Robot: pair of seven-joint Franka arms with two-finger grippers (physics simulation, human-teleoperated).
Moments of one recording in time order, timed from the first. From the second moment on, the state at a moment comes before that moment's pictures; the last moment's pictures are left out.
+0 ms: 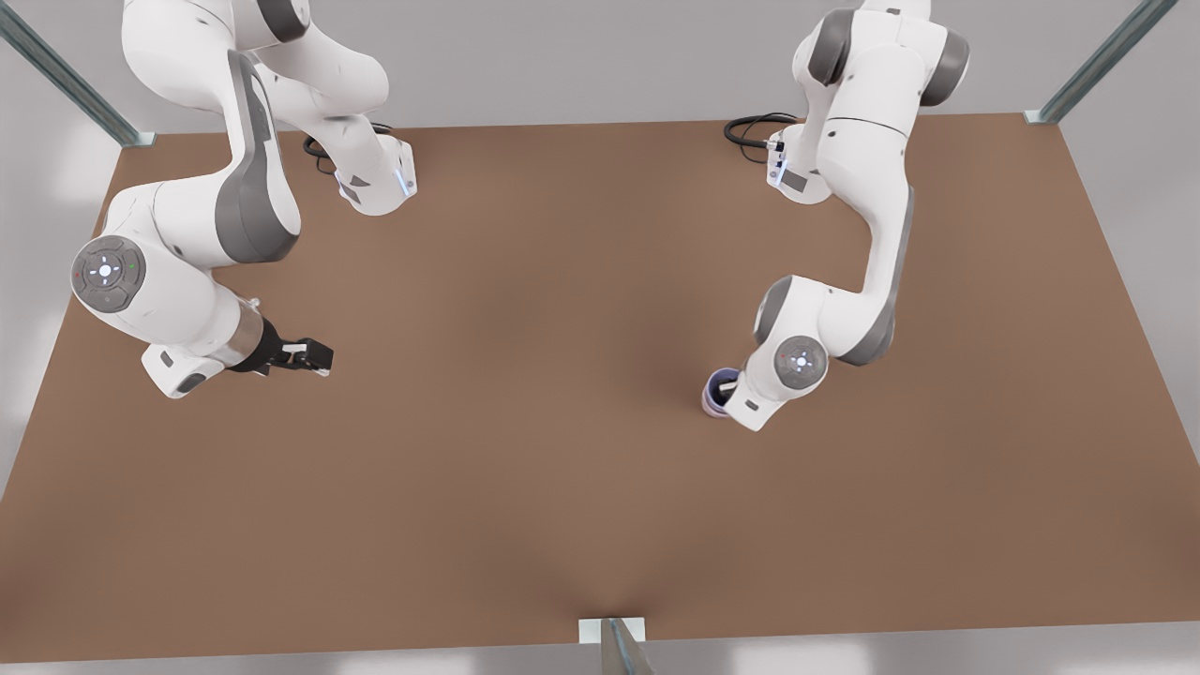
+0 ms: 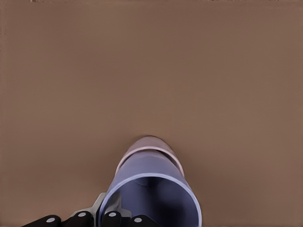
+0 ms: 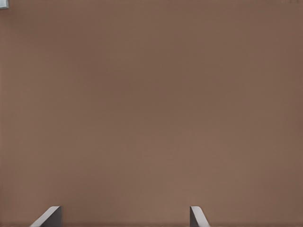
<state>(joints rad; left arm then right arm) -0.46 0.53 0.08 -1.61 -0.10 1.92 -0.48 0.07 0.22 0.06 -1.45 0.04 1.62 0.17</state>
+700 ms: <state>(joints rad) -0.44 0.37 0.14 -1.38 -0.07 1.69 -0.43 0.07 0.22 0.08 -1.45 0.04 1.62 0.17</state>
